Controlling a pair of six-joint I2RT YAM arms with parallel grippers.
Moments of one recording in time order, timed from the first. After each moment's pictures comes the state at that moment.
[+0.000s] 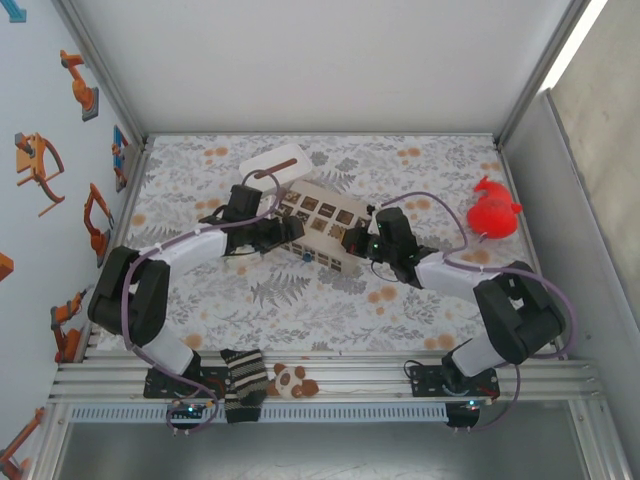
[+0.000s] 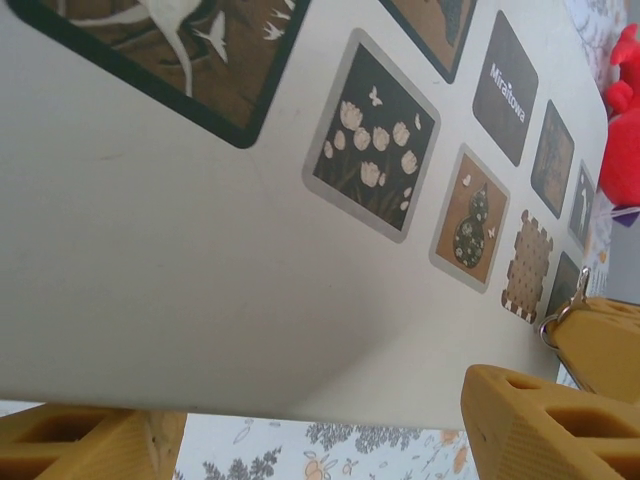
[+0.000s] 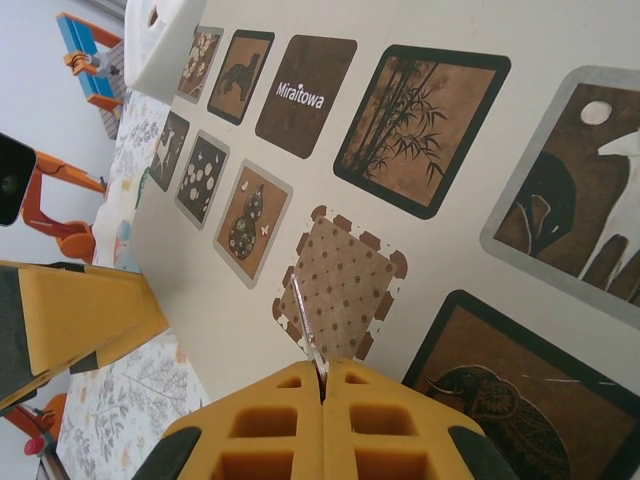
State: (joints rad) left arm -0.48 1.62 0.95 -0.19 0.45 -0.67; right arm 0.56 1.50 0.67 0.26 -0.30 0.81
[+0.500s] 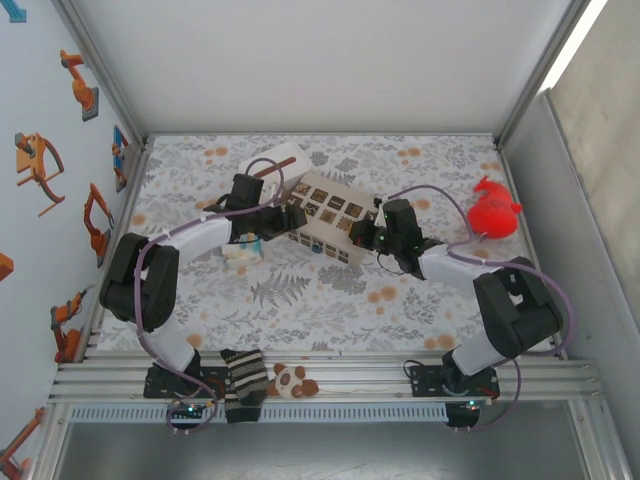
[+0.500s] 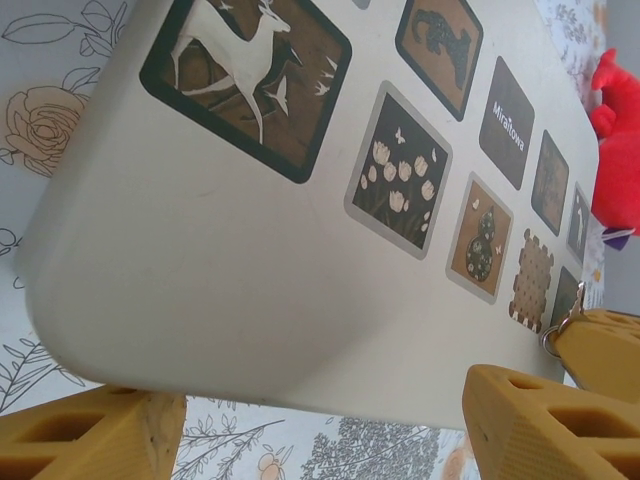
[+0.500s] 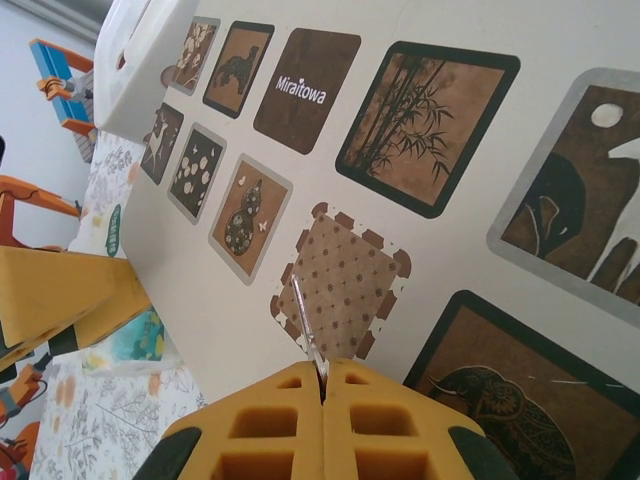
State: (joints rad) left arm -0.46 1.71 1.05 -0.17 0.47 -0.62; right arm 0.49 1.53 0.72 0.21 -0.32 0.76
